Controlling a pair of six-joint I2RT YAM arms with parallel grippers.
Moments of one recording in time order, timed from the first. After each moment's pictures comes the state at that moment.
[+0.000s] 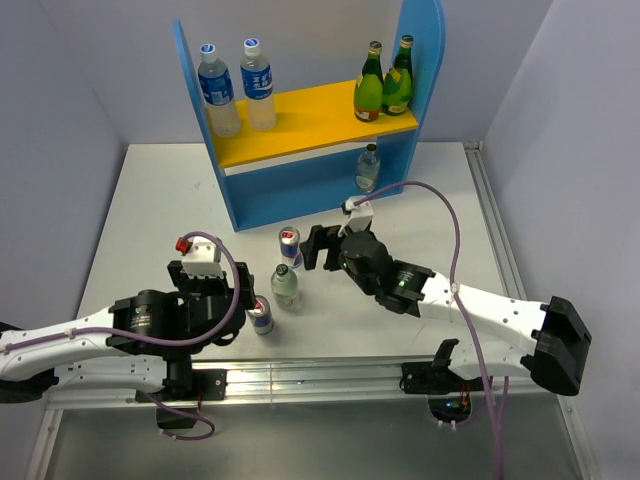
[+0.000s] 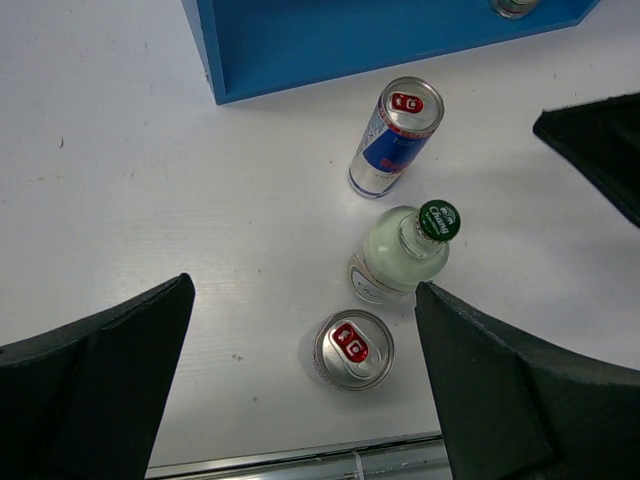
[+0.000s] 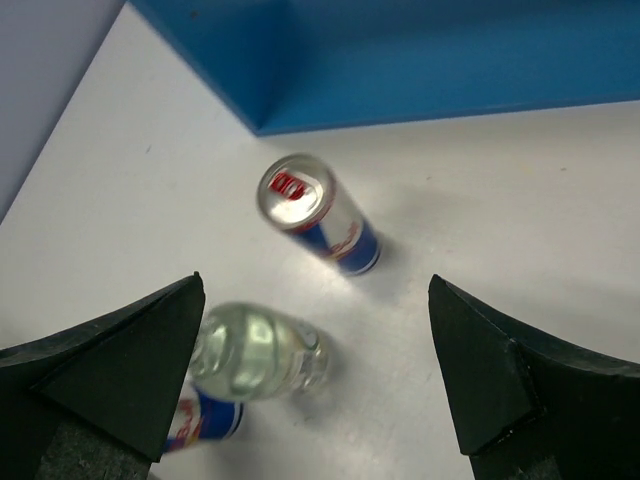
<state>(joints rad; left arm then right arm) -1.42 0.81 1.00 -1.11 -1.07 -1.04 0.96 1.17 0.80 0.02 0.46 0.54</state>
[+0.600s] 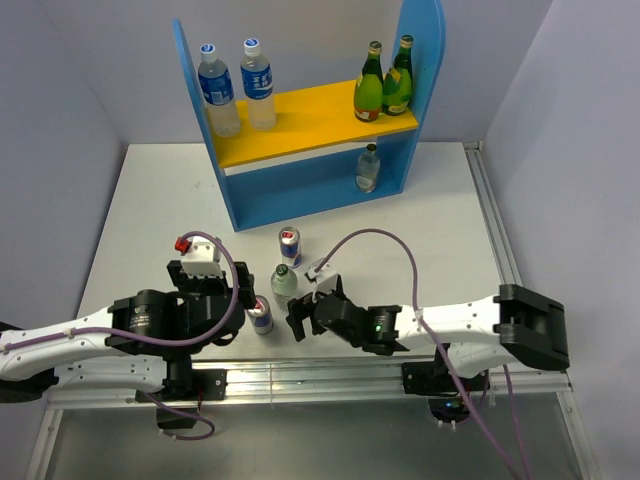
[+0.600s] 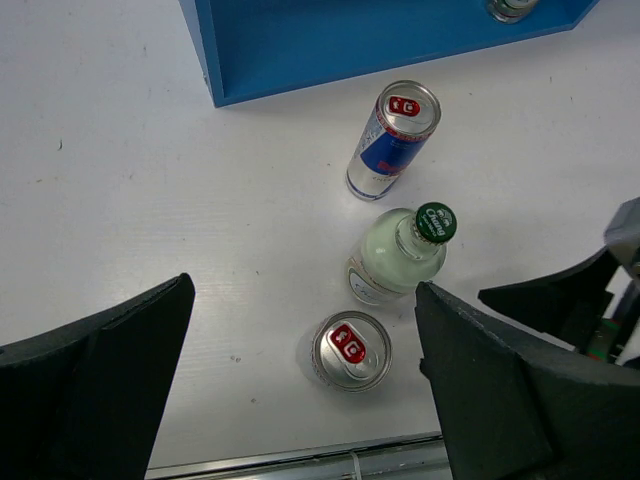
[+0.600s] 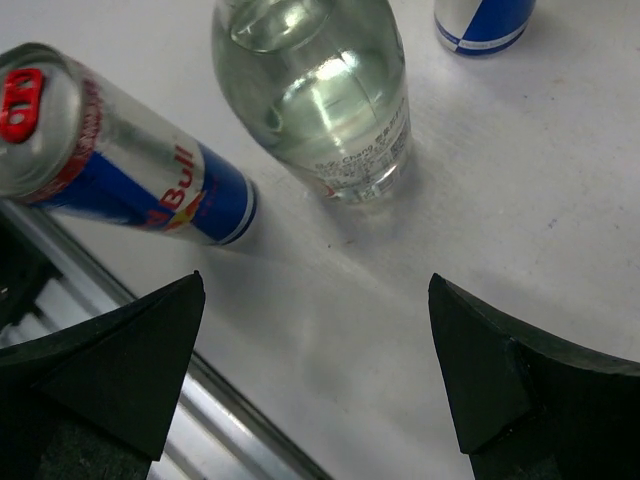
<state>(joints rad) -1.42 0.81 1.00 -1.11 -1.08 -1.04 1.31 1.26 0.58 0.10 0.46 0.59</state>
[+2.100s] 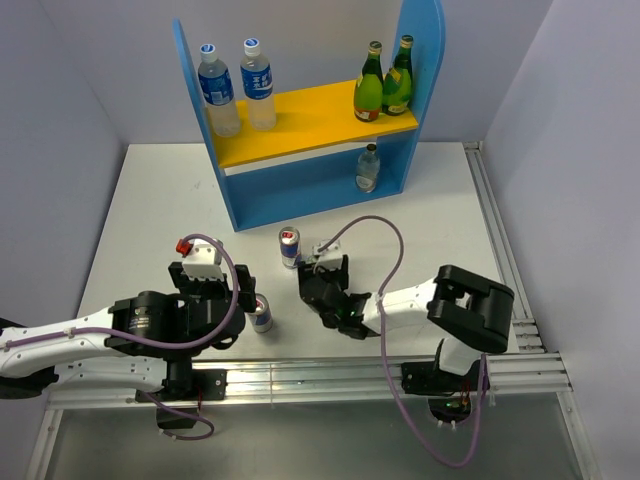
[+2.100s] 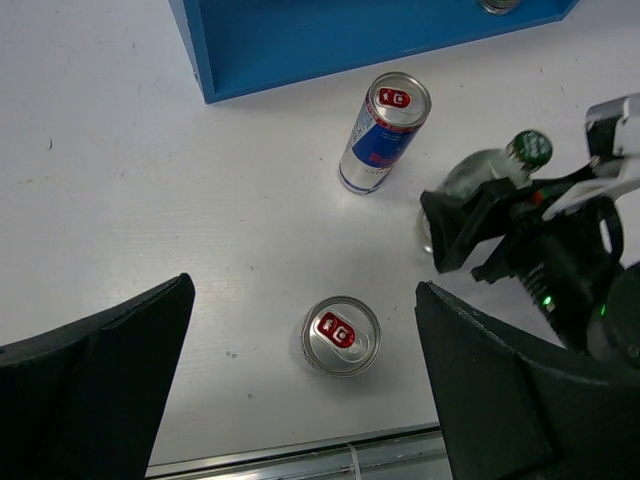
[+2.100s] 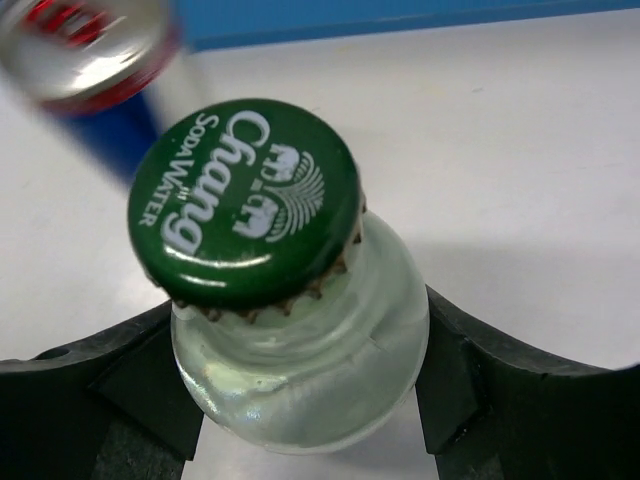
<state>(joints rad) -1.45 0.81 1.01 -1.13 -1.08 -1.06 1.18 1.64 0.64 0.48 0.93 0.48</state>
